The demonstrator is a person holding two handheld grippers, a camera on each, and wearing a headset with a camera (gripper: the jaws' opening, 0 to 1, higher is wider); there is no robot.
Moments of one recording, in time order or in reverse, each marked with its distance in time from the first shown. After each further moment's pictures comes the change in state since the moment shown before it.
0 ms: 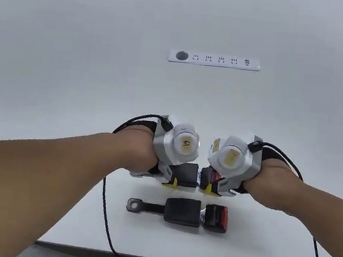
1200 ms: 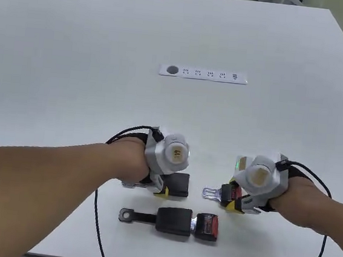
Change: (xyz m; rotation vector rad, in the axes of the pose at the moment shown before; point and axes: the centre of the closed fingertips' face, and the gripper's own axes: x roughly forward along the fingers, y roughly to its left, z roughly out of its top) left arm 0.004 0.001 -0.003 -0.015 -0.007 0.009; right arm -0.042 0.000 -0.078 0.022 0.053 -0.028
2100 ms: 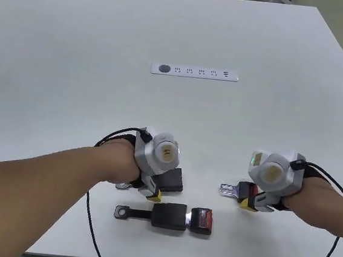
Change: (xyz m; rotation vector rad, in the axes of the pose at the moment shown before) left arm -0.020 -0.016 0.002 -0.123 -0.076 0.059; right arm -0.032 -0.009 -0.019 0.156 -0.007 -0.154
